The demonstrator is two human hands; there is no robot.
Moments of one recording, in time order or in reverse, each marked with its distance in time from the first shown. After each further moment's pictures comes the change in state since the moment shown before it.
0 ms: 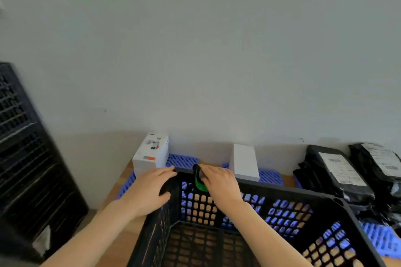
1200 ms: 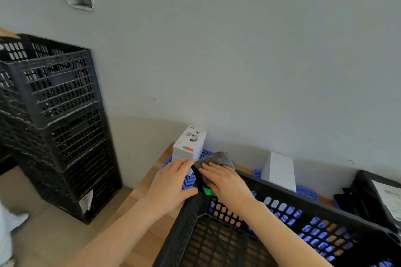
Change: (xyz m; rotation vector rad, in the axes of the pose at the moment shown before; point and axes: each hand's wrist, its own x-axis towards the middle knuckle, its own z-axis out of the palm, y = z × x) left_hand -0.056 -0.014 0.006 -0.098 0.192 -0.233; right_hand 0.014 -0.070 0.008 -0.006 -0.207 -0.402
